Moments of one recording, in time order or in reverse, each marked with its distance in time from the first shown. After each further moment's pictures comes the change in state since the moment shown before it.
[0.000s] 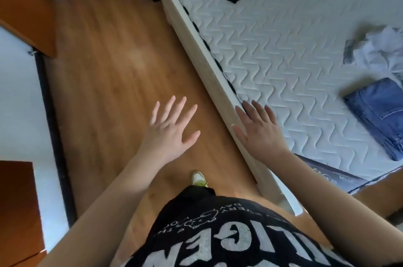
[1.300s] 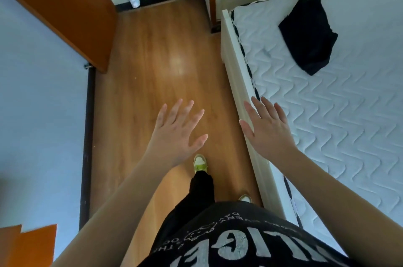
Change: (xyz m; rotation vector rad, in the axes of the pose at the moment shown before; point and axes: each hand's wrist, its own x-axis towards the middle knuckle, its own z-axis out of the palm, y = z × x) left_hand 0.268 -0.290 -0.046 -0.016 -0.011 -0.258; right_hand 0.456 -0.110 -0.065 -0.064 0.004 -0.216
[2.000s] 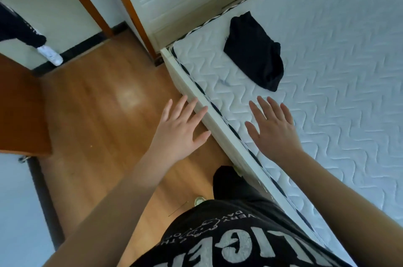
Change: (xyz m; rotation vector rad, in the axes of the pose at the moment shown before) left_hand 0.325 -0.039 -0.016 0.065 0.040 0.494; right_hand 0.181 0.085 -0.022 0.011 0.075 0.440
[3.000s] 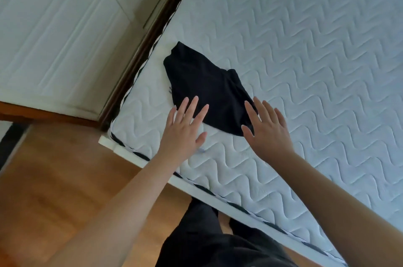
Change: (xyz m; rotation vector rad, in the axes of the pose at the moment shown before) left_hand 0.468 -0.036 0.071 -0.033 -0.072 0.448; right_hand 0.308 0.159 0.047 0.152 -0.074 0.497
